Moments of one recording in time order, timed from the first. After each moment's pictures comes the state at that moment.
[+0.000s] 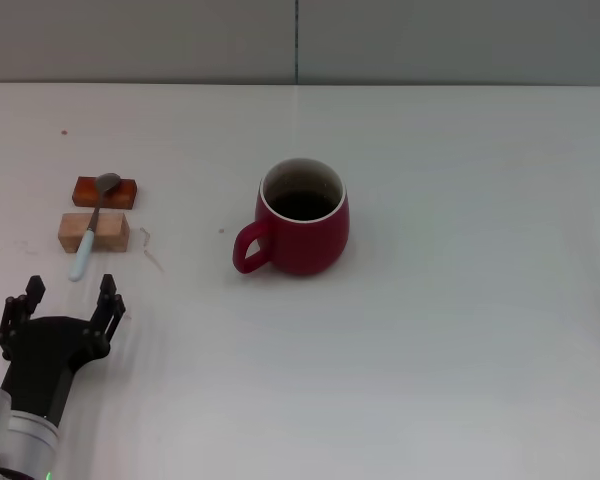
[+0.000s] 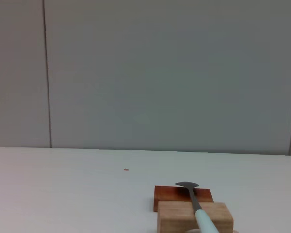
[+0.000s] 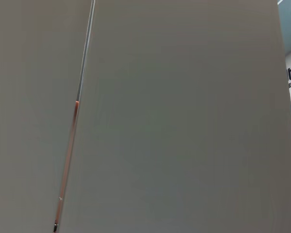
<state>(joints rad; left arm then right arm) -0.35 -2.01 0.37 -0.82 0.90 1.50 0.34 0.47 2.01 0.87 -0.02 -1.83 -1.47 0.05</state>
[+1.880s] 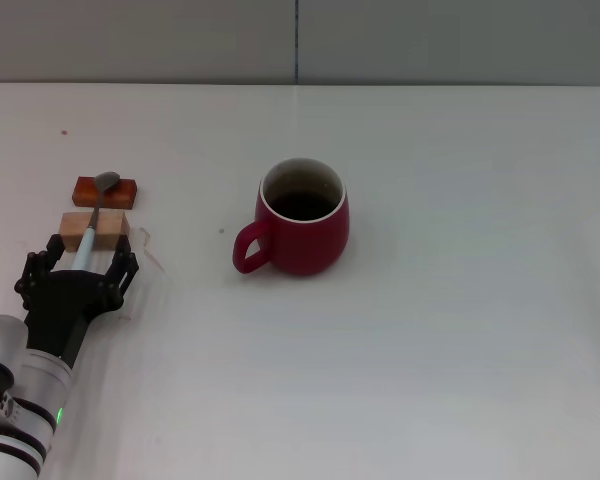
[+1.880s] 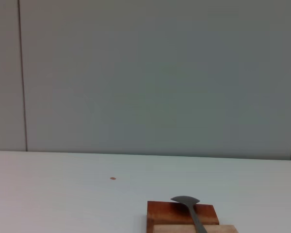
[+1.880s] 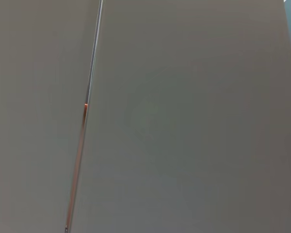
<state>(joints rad) -0.44 -2.03 0.34 -0.62 0.90 1.32 0.21 0.48 2.02 0.86 -0.02 -1.83 -1.47 0.05</state>
